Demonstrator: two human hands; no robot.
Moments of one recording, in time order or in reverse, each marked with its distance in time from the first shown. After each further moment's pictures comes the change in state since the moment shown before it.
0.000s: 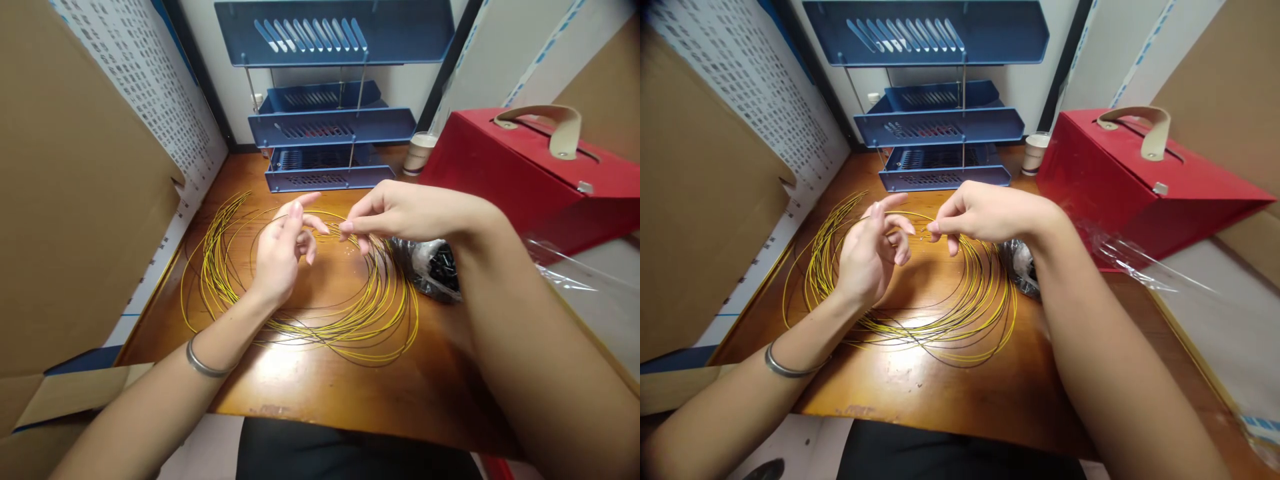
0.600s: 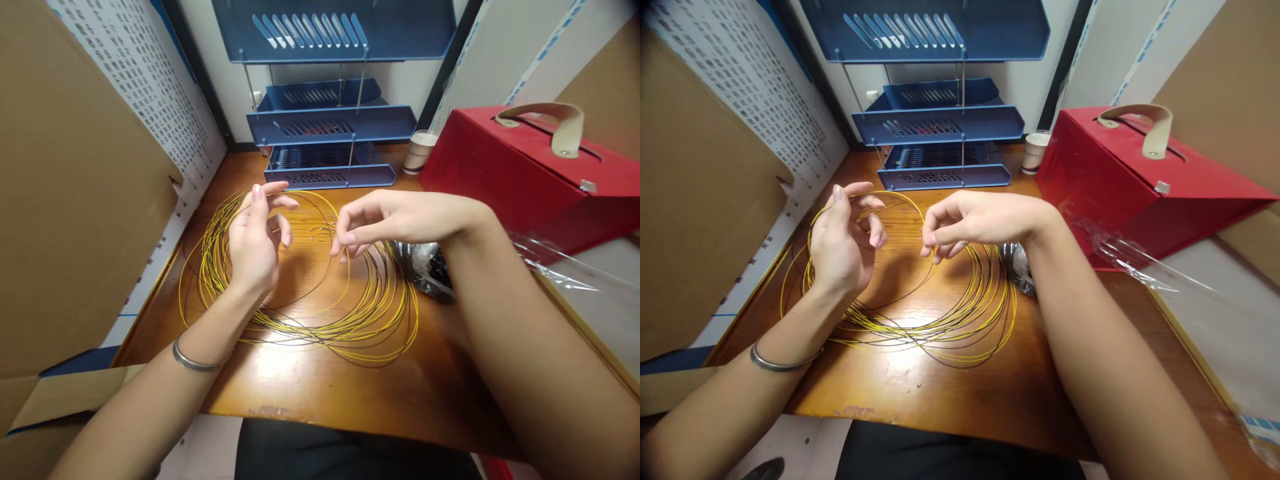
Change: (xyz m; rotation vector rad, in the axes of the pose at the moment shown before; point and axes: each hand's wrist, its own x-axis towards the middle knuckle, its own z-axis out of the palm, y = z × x) left_hand 0.014 0.008 -0.013 0.012 0.217 0.187; right_hand 0.000 0.002 0.005 0.487 -0.185 -0.066
